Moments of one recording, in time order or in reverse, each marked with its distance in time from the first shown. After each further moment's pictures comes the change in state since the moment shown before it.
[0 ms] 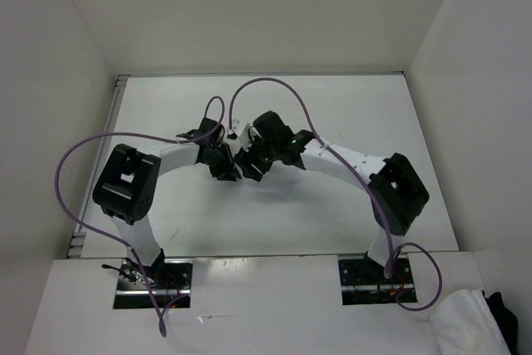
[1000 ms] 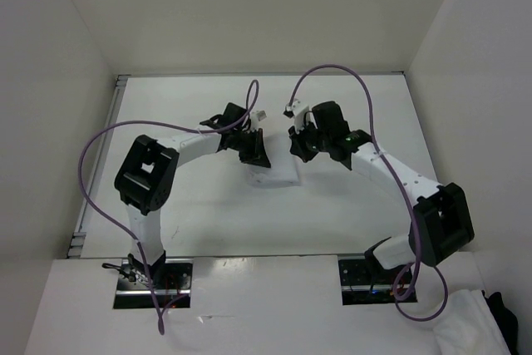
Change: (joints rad) left arm -0.122 0.121 0.277 0.022 0.212 0.238; right arm -0.304 -0.352 -0.233 -0.014 -0.036 0.081
